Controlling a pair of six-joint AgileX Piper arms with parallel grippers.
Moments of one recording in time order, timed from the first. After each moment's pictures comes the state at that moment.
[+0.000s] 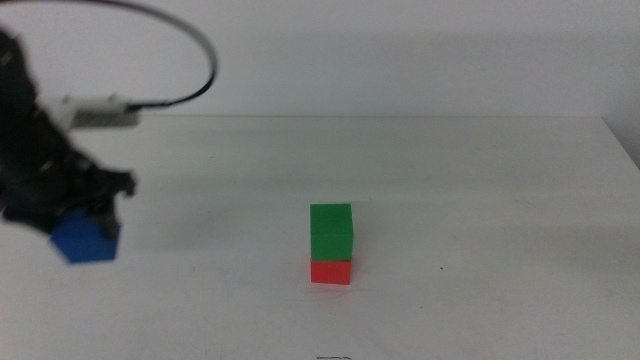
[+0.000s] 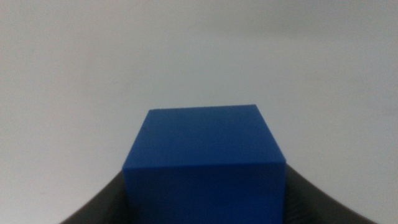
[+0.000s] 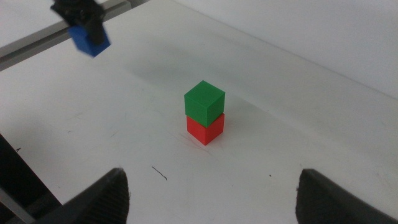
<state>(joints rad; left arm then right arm) -0.02 1.60 -1.21 -0.02 1.12 -0.06 0.74 0.48 -0.88 -0.03 0.92 0.01</state>
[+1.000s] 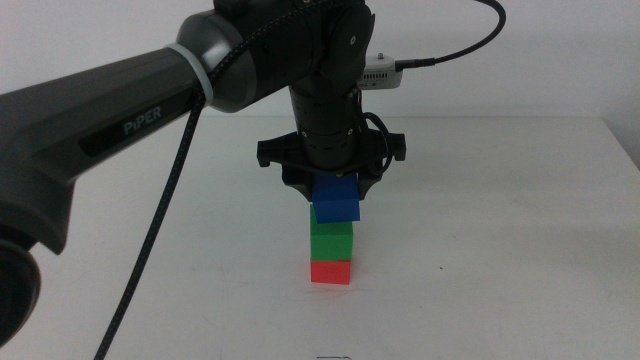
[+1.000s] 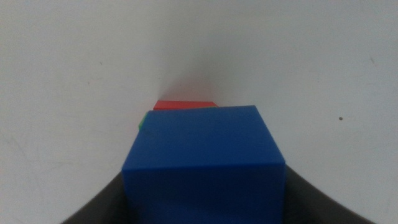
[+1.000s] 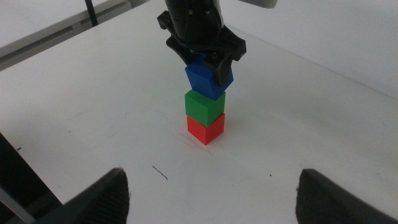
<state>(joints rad) -0.69 1.96 -1.84 0.06 1.24 -0.65 0.74 0.48 -0.88 -0.03 0.92 0.01</state>
